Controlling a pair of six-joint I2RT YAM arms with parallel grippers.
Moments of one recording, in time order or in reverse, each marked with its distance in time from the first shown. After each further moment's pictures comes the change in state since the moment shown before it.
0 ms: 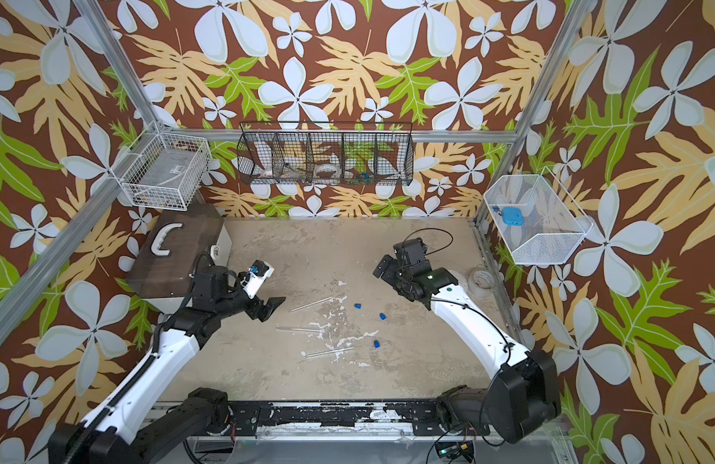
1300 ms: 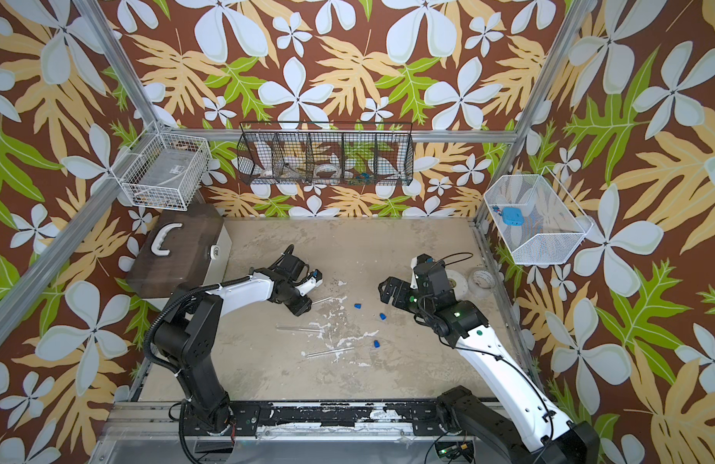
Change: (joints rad) left arm -0.249 0.780 0.354 -0.150 -0.289 -0.048; right arm 0.000 -0.328 -0.189 -0.013 -0.135 -0.227
